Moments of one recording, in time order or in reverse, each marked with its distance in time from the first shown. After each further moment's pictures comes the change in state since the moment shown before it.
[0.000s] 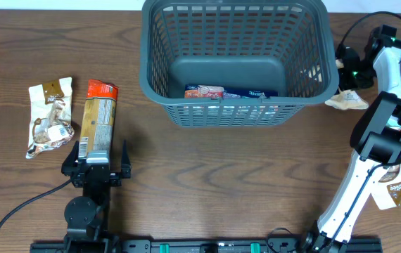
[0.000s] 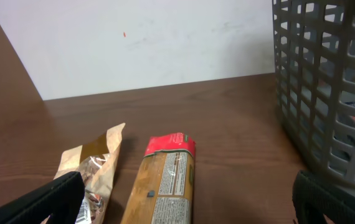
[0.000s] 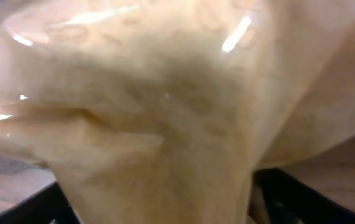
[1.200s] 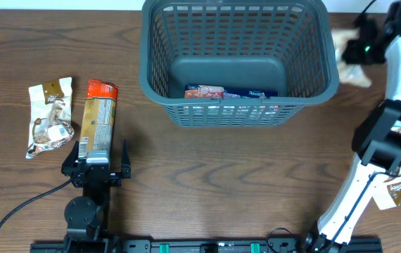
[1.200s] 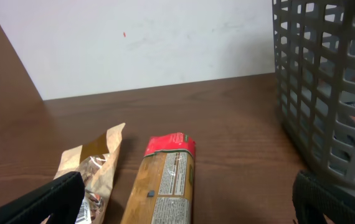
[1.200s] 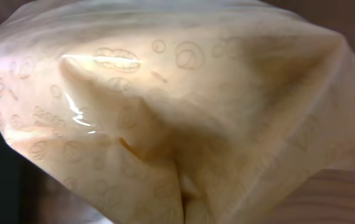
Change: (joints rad) left arm 0.000 0.000 0.000 0.000 0.000 0.000; right arm 0.005 -0.111 0.159 0.061 -0.087 0.267
